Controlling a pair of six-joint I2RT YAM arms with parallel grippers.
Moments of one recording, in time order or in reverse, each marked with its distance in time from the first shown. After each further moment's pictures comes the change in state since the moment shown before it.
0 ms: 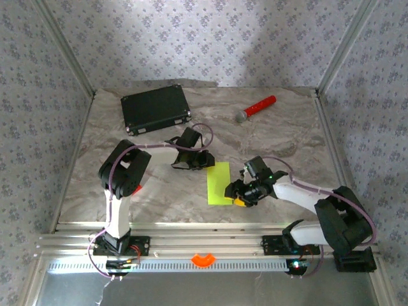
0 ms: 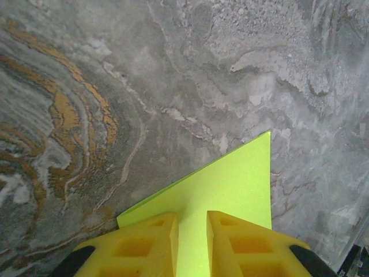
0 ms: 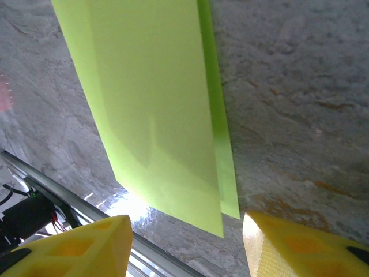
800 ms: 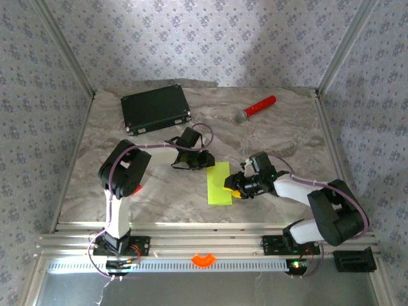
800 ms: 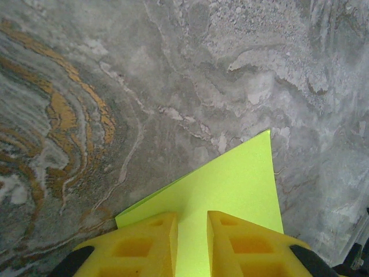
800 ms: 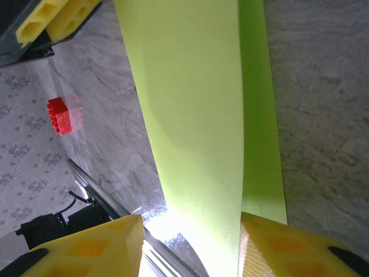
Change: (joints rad) left arm 0.000 0.000 0.000 0.001 0.006 0.007; right arm -0.104 0.083 -0.034 0.277 -0.136 0.056
